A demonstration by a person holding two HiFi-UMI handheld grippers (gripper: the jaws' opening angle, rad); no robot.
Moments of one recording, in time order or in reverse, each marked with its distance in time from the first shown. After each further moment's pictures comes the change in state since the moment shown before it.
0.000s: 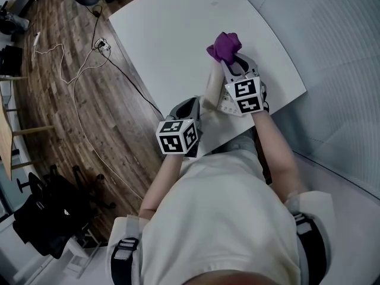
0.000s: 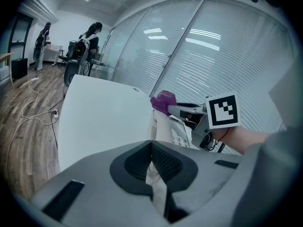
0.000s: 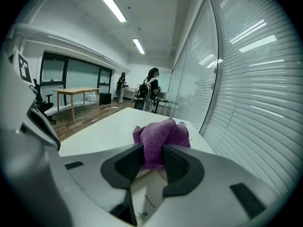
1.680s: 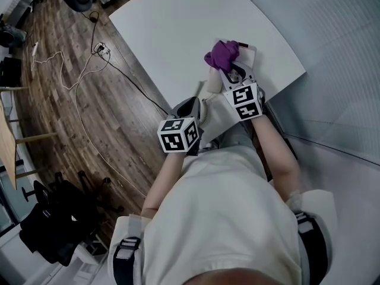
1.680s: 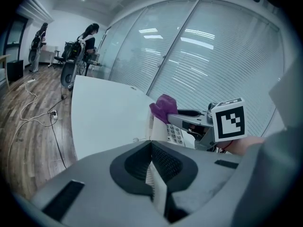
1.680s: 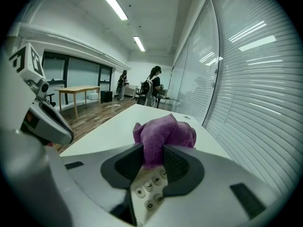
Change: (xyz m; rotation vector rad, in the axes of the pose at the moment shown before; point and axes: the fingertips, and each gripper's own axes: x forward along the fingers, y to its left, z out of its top) left arm -0.040 0.000 -0.036 0.042 0.016 -0.035; right arm -0.052 0.062 -0.035 -0.006 0.037 0.002
